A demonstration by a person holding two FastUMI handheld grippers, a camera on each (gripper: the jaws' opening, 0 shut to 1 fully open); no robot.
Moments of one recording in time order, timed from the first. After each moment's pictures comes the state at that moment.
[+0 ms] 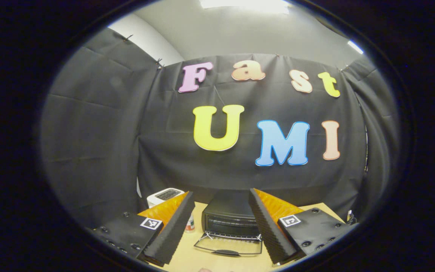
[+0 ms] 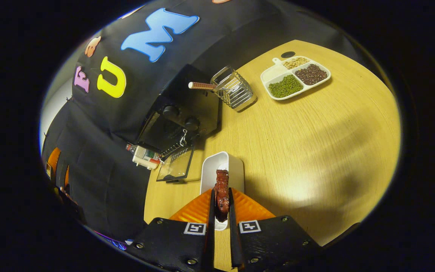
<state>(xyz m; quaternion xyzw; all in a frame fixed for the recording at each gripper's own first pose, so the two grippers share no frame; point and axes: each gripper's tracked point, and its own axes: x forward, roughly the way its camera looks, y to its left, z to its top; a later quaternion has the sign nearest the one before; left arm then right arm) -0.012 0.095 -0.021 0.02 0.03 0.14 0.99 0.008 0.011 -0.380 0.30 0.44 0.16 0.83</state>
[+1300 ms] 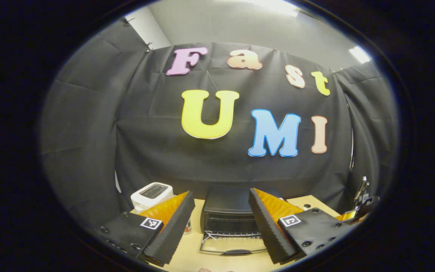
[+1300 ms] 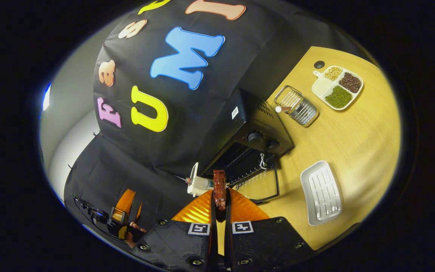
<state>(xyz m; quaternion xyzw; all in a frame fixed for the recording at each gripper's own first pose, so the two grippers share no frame) 0.042 0.177 -0.064 -0.01 0.08 0.02 1.00 0.048 0.137 -0.227 0.45 0.32 0.19 0.81</state>
